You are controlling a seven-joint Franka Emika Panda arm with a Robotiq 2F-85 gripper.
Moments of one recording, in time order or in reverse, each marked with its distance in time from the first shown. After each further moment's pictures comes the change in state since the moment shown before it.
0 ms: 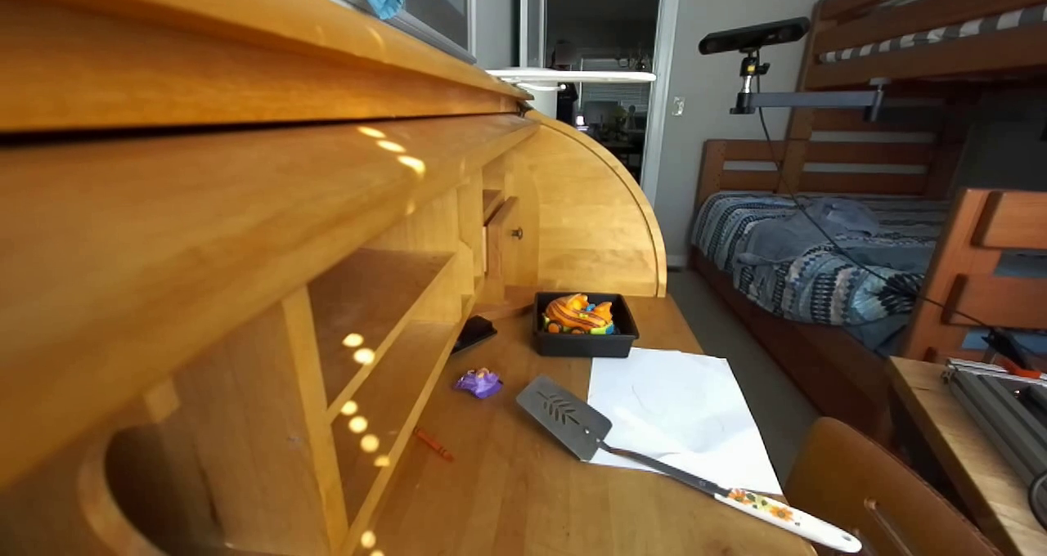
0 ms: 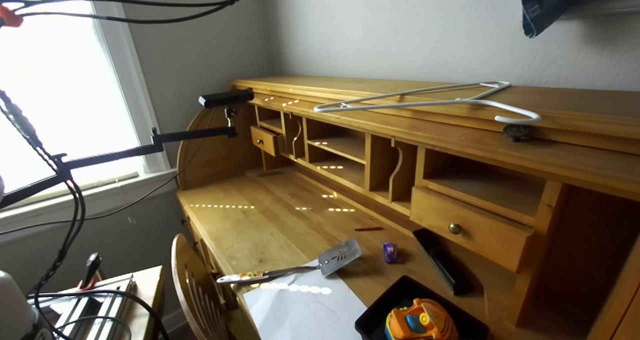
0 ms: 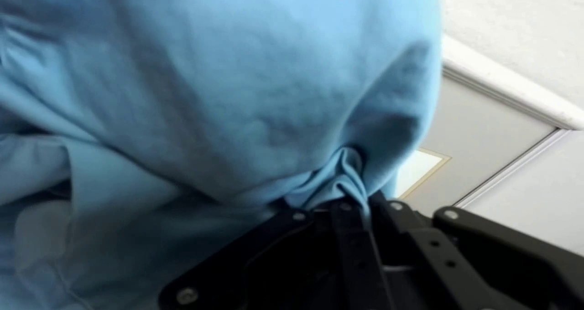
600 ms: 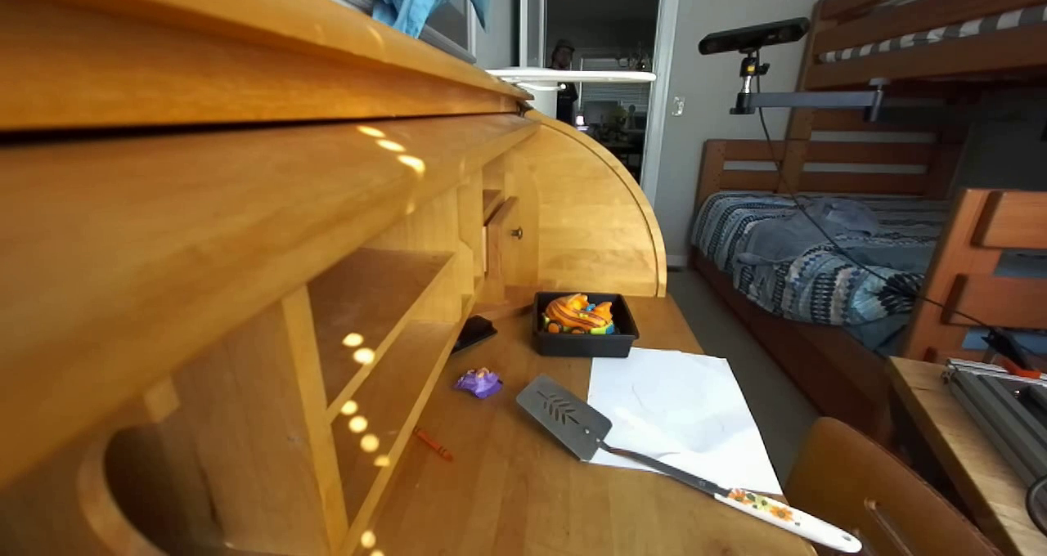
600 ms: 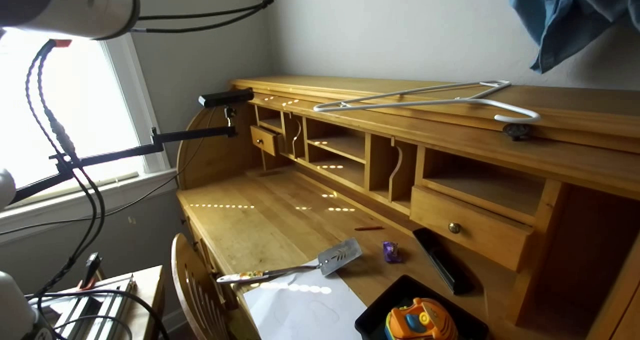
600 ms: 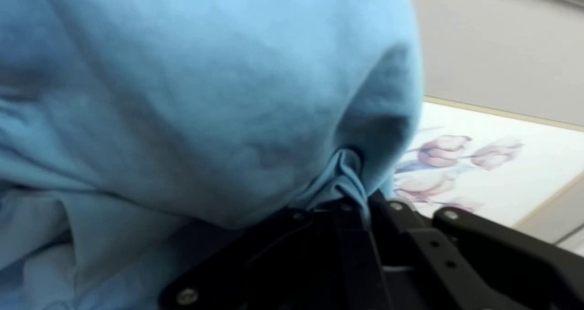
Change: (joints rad) arm -0.157 0.197 0.148 0.208 -0.006 -0.162 0.135
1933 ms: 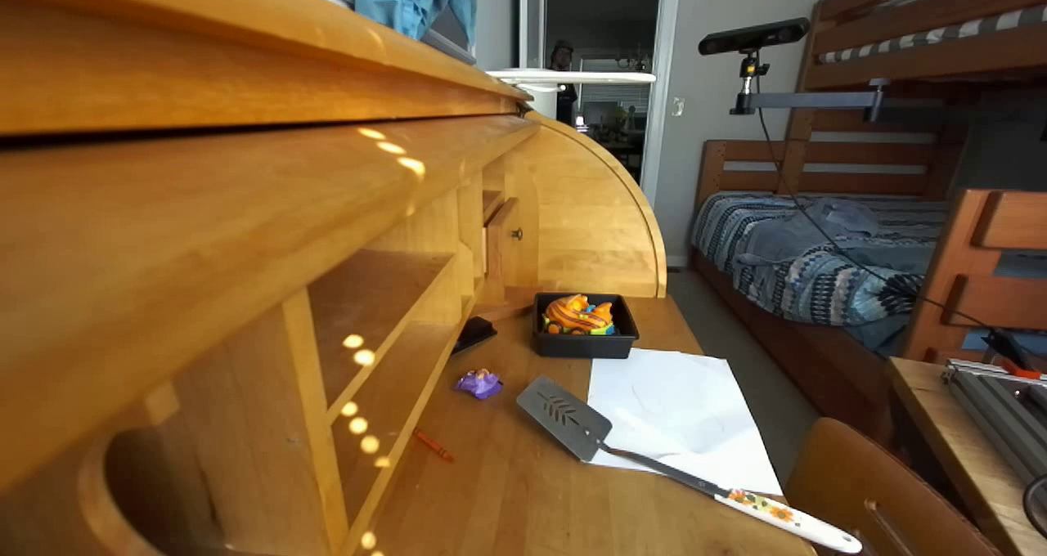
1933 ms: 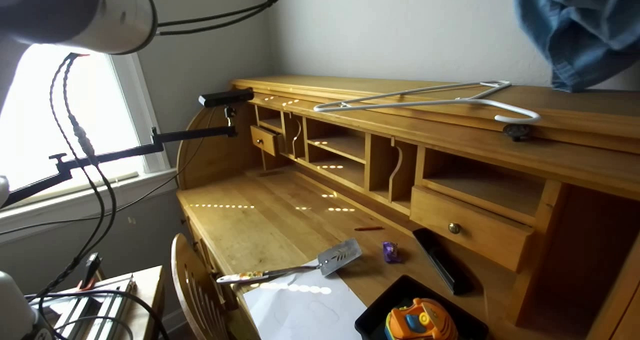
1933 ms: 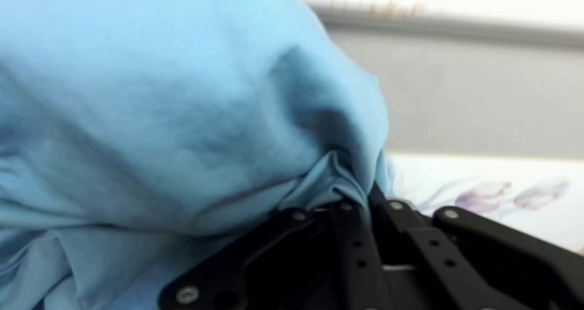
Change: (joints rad) arm 0.092 0.059 -0.059 0.092 0.034 -0.092 0.122
